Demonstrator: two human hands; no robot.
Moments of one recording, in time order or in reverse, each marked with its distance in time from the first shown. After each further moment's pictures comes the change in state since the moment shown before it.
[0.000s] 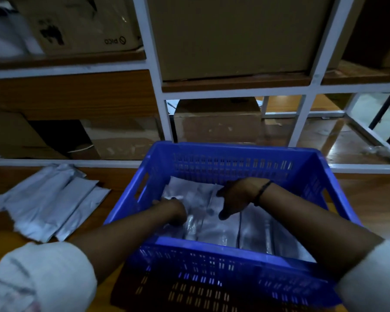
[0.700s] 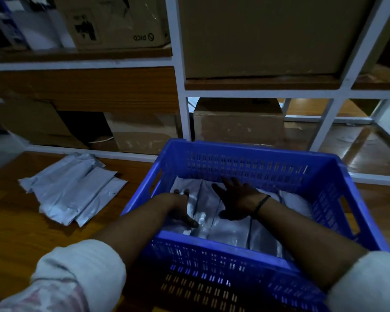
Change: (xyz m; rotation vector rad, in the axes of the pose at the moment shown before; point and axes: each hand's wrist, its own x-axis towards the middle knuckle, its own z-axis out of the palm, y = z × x) left_hand 0.012 -0.039 -0.008 -0.073 -0.073 0.246; right_hand 0.033 -0.021 0.031 -0.099 0.236 -0.032
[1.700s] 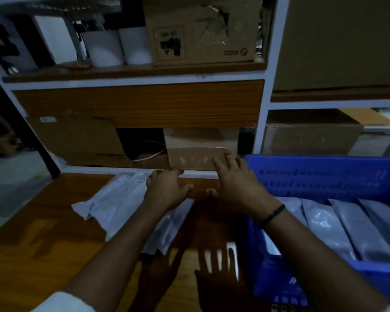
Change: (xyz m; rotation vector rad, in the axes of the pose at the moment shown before) left_hand -0.046 -0.296 -0.026 -0.331 0.856 0.035; right_hand 0.086 -0.261 -0.145 0.358 0.460 0.156
